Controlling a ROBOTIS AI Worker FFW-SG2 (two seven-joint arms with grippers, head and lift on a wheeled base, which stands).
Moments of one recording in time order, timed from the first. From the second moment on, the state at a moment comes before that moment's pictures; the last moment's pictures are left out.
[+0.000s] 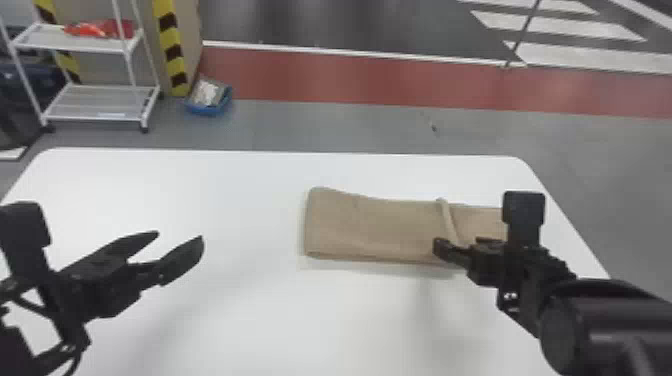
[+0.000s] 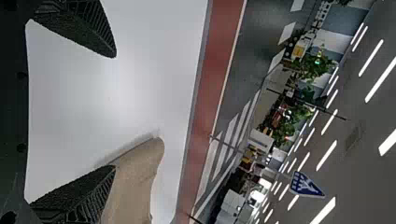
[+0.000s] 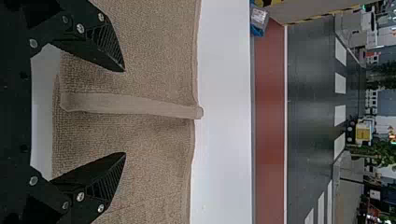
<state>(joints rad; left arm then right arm) 0.26 0.38 0.04 -2.00 0.68 0.57 -0.28 0.09 -0.19 -0.15 -1.93 -0.16 0.91 0.06</state>
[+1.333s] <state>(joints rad) 0.26 0.39 0.04 -2.00 0.68 0.57 -0.28 -0.07 -0.19 -0.11 -1.72 -0.15 0.87 0.07</state>
